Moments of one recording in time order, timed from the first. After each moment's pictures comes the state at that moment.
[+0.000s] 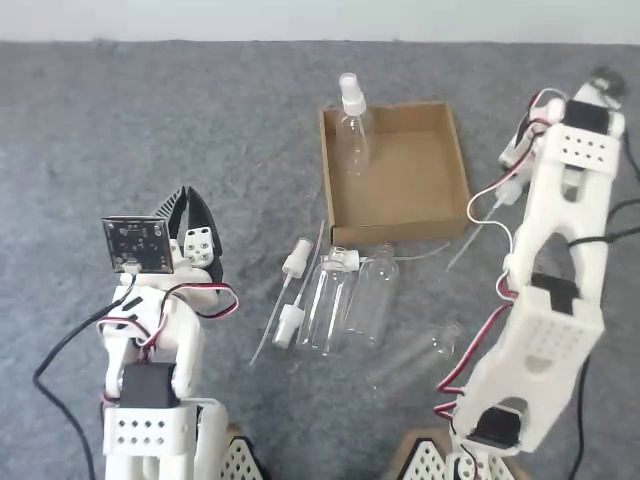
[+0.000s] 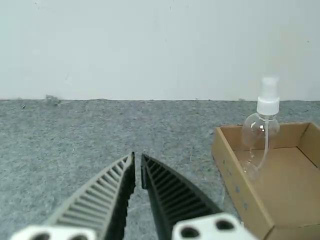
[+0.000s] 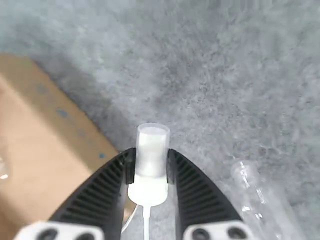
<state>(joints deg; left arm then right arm) -5.2 -82.8 78.3 33.1 6.5 12.1 29.7 -34.5 85.7 -24.1</state>
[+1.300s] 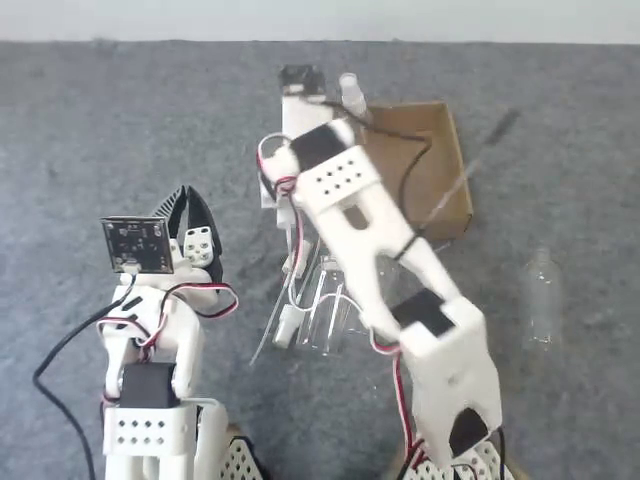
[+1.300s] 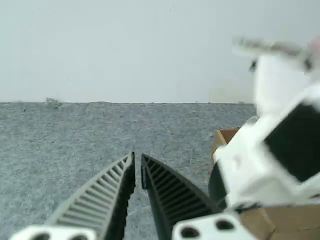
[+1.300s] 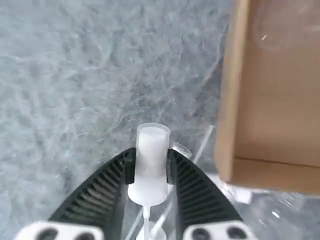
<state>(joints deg) -5.2 -82.8 78.3 32.5 6.5 -37.2 30.4 -34.6 82.9 -26.6</state>
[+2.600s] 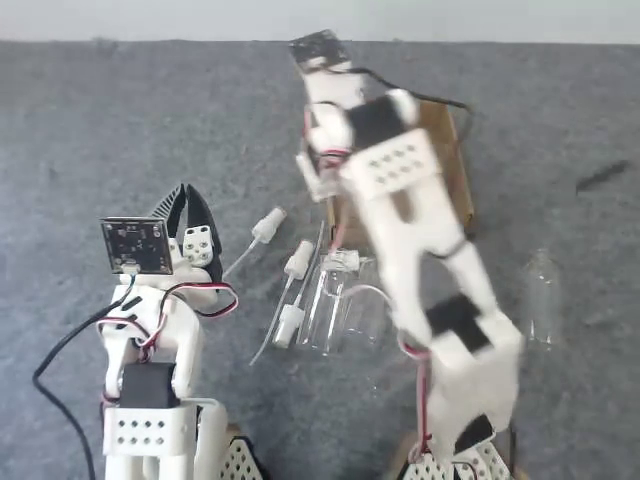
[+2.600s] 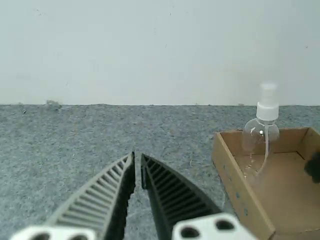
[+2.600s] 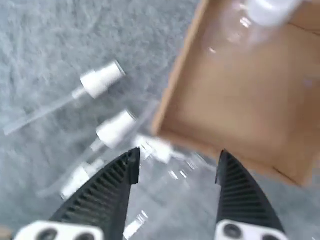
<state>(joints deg) -5.2 -82.8 78.3 31.9 6.5 -29.0 18.3 -40.7 100.7 -0.8</state>
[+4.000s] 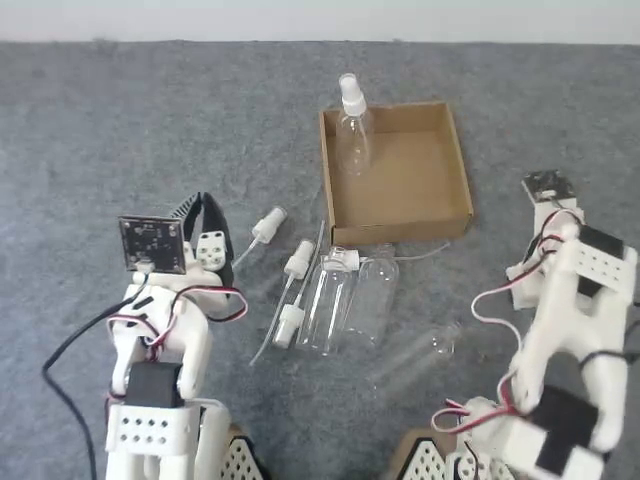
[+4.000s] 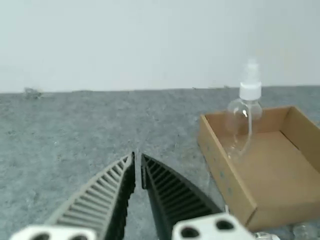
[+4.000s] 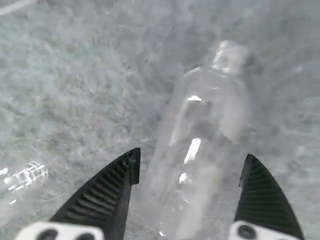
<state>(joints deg) -1.8 -82.7 79.3 34.3 6.5 22.7 -10.5 36.5 65.8 32.3</state>
